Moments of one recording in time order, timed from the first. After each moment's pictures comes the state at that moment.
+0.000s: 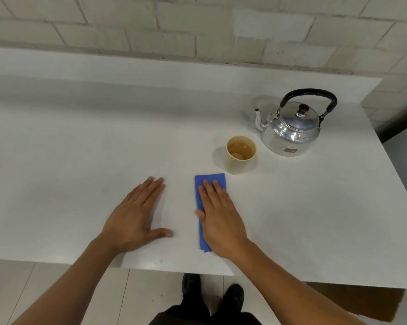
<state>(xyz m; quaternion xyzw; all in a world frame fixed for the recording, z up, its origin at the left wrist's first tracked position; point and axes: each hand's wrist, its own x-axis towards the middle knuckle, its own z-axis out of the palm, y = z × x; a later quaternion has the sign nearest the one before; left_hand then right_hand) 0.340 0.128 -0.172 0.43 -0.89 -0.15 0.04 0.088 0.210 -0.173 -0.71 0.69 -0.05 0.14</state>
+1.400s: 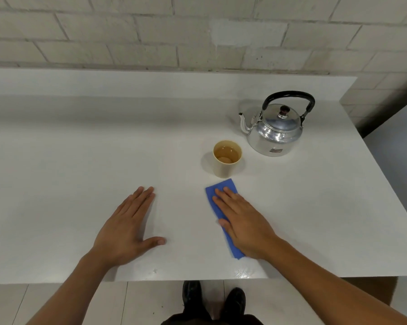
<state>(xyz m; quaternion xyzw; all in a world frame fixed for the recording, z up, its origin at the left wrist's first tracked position) 0.340 0.130 -0.169 0.42 -0.89 -0.15 0.03 0.003 0.234 -0.171 -0.76 0.63 -0.06 0.15</state>
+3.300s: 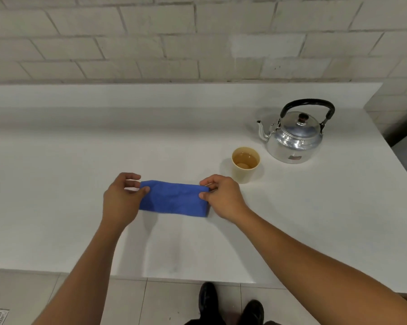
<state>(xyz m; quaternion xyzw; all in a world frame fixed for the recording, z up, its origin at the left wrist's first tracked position) 0.342 0.083 -0.110 0.69 -0.57 -0.32 0.31 0.088 0.139 -0.116 -0.42 0.71 -0.35 0.44</state>
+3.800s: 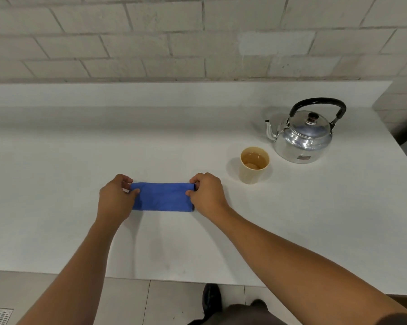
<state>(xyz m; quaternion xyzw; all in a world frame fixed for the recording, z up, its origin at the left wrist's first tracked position) 0.383 0.047 -0.139 0.72 -0.62 -0.23 0.20 0.143 0.102 -0.140 -0.52 0.74 -0.29 0.34</state>
